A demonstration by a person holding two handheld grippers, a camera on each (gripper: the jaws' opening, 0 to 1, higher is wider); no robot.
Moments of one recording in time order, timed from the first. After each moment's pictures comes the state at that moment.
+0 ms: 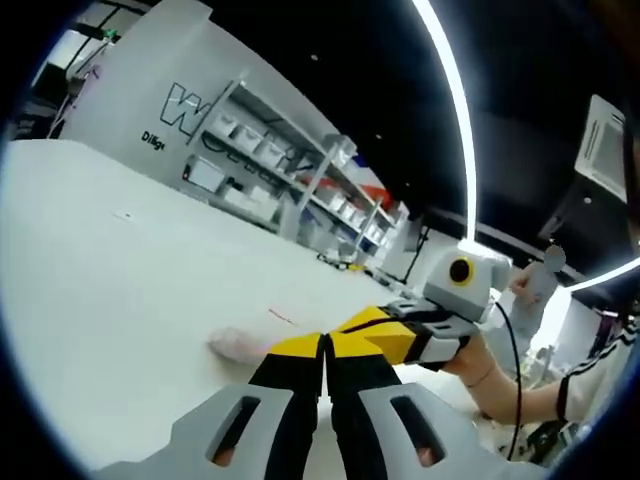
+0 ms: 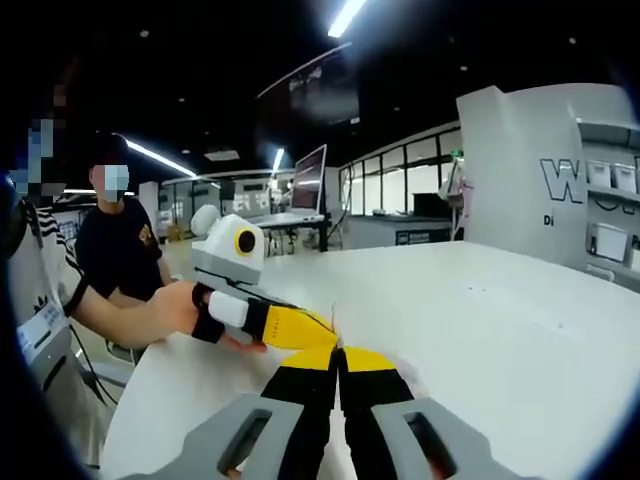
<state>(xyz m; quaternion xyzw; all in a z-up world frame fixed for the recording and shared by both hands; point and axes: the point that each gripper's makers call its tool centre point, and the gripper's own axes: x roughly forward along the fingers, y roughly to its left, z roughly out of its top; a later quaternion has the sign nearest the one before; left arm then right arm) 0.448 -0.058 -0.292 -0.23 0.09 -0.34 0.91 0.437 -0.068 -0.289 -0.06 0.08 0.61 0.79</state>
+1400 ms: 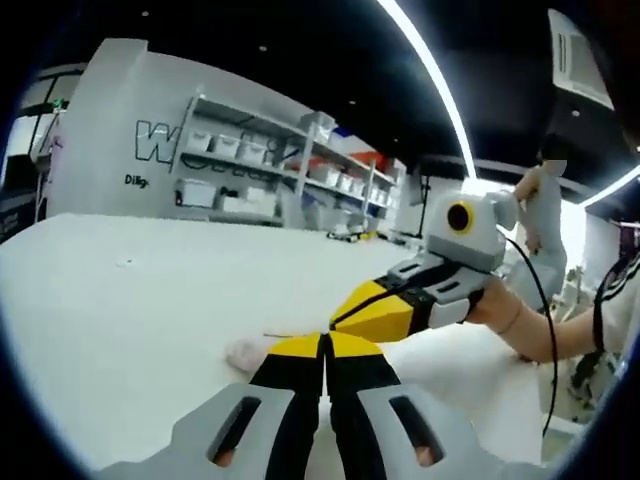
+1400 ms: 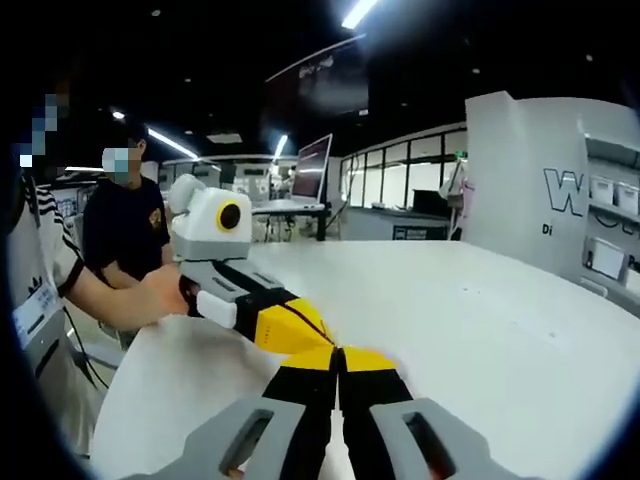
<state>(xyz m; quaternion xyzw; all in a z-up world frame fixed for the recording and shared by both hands) 0.442 -0.063 -0.295 -0.07 0.09 -0.34 0.93 0.436 -0.068 -0.293 -0.11 0.08 0.60 0.79</state>
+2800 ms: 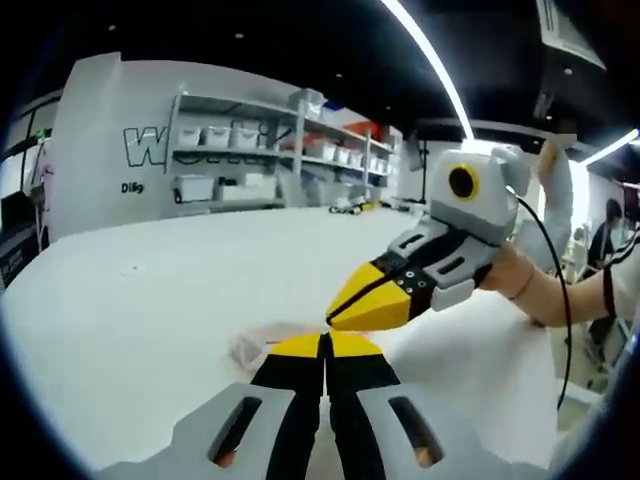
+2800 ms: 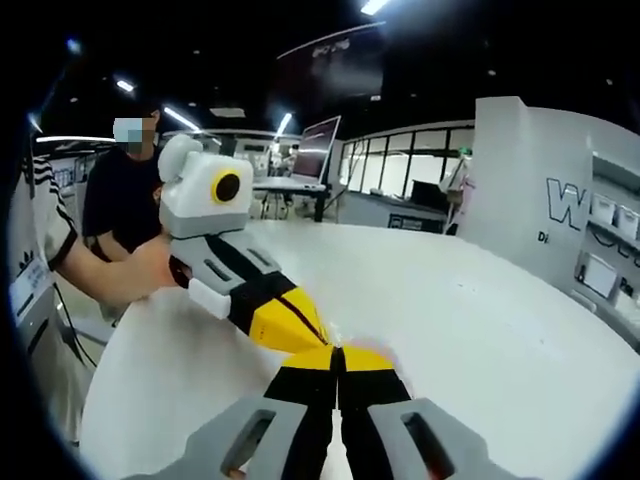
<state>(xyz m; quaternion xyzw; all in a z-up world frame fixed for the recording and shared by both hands) 0.437 -0.064 -0.307 0.01 0.13 -0.33 0.93 0.435 -0.069 -0.303 -0.16 0.09 0.59 0.79</state>
